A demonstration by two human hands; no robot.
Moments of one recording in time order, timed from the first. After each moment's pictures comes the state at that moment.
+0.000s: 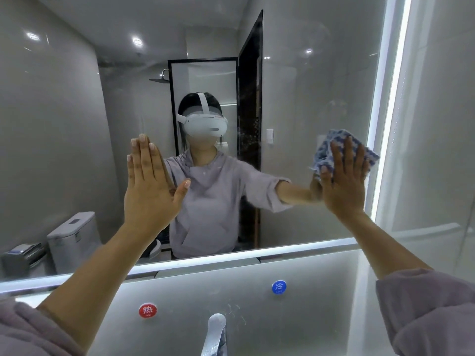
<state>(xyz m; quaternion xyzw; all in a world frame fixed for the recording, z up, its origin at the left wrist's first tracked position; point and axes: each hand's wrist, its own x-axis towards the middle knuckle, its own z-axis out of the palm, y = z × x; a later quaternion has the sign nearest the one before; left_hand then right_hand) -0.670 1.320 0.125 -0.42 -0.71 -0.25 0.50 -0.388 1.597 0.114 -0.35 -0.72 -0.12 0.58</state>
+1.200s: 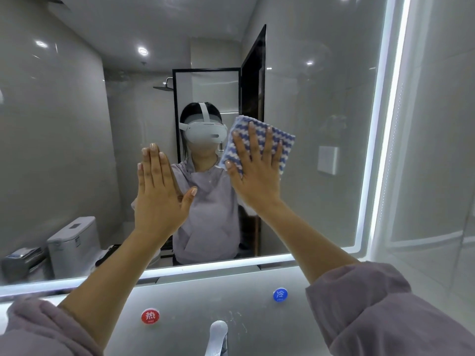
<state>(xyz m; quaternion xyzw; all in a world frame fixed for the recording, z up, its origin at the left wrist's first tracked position) -0.665 1.319 0.125 -0.42 -0.74 -0.25 0.47 -0.520 1.477 0.165 -0.25 -0.77 -0.24 0.53</state>
